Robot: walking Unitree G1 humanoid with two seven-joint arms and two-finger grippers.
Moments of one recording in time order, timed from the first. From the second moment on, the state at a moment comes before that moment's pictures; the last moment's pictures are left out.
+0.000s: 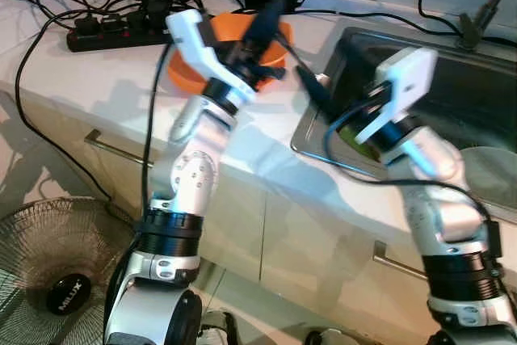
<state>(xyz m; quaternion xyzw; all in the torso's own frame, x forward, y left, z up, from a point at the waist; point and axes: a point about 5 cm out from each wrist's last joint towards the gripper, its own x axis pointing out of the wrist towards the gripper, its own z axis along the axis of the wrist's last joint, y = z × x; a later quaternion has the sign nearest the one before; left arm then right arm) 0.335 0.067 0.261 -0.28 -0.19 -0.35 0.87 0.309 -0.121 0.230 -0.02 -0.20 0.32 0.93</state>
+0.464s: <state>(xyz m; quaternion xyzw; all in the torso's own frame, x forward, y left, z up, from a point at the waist) 0.330 0.059 0.261 -0.27 -0.17 -0.38 0.87 0.307 -0.108 0.216 -0.05 -0.18 0.34 0.92</state>
